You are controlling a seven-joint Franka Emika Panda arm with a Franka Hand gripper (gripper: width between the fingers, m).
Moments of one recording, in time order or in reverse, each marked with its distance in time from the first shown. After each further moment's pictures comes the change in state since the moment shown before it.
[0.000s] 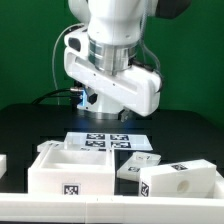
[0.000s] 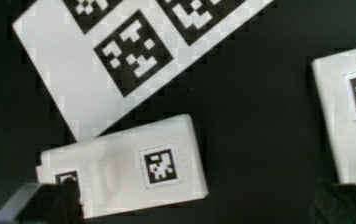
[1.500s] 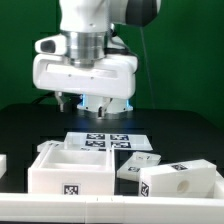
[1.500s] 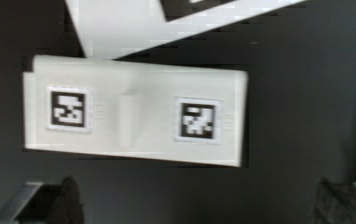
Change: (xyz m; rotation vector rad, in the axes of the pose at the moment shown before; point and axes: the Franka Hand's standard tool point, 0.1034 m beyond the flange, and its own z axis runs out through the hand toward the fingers) arm 0.021 0.051 0.028 0.130 0.273 -0.374
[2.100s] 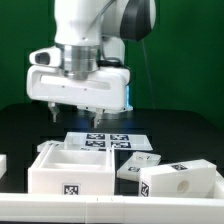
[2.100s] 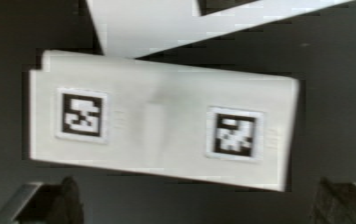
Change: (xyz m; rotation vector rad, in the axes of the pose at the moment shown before) arm -0.002 0.027 0.030 0.003 0.006 0.013
